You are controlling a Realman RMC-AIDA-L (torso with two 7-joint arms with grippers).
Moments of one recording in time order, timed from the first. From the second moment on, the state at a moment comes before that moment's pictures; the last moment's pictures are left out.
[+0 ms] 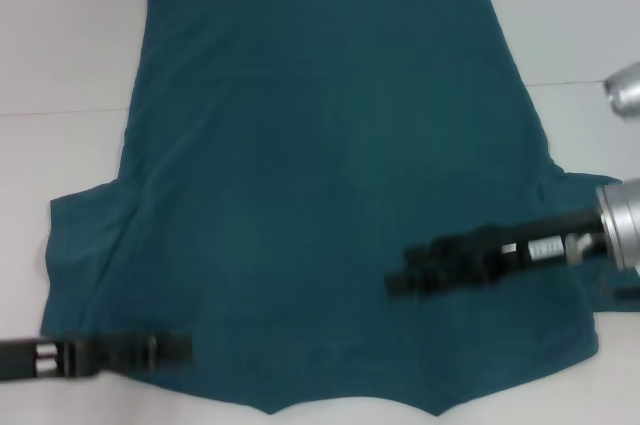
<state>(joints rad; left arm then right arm) -0.40 -2.09 0.63 0.91 2.12 1.87 -2.13 0.65 2.04 -0.74 -0.75 -2.16 -1.69 1.98</state>
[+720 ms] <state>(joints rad) -0.47 -2.01 0.47 0.79 2.12 1.56 -2.52 0.92 1.81 -0.72 -0.51 -2.26 -1.47 2.46</state>
